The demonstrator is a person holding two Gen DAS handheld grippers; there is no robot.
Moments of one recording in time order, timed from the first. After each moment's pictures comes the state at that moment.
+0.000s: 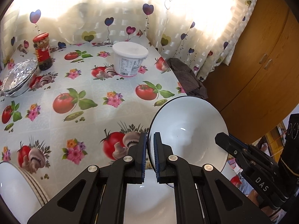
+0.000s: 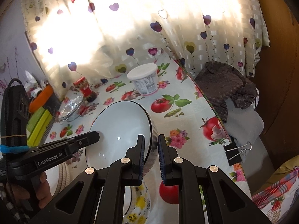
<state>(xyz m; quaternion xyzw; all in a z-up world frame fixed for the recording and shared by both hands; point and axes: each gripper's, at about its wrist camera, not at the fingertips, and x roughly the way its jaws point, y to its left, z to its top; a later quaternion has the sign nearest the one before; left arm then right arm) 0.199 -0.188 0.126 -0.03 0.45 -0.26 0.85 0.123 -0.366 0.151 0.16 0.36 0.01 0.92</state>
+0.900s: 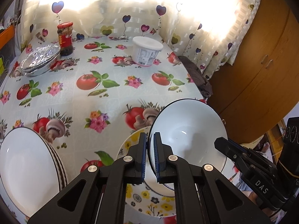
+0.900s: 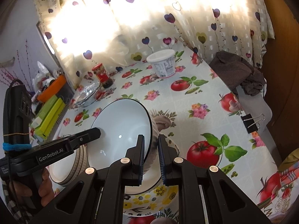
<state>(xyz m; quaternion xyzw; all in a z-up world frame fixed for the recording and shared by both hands) 0.147 -0.130 0.113 -0.04 0.46 -0.24 0.86 0.077 -0.314 0.131 0.17 0.38 0.04 0.91</state>
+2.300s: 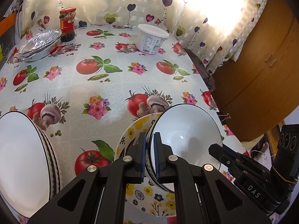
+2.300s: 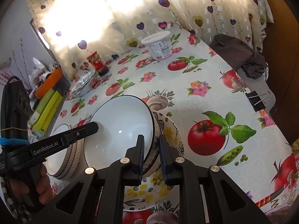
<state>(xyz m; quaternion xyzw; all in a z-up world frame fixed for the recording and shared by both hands) 0.150 -0.128 0.084 -0.06 0.48 -0.23 0.84 0.078 -0.314 0.094 0.19 0.40 0.04 0.89</state>
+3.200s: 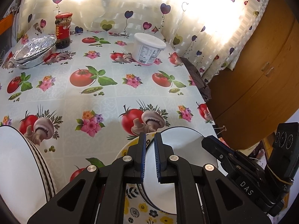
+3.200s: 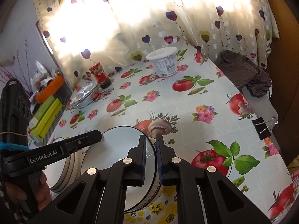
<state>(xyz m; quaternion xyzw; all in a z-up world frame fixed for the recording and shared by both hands) 0.170 -0.134 0.090 -0.08 0.46 -0.25 0.85 0.110 -0.317 0.101 0.17 0.36 0.05 0.91</state>
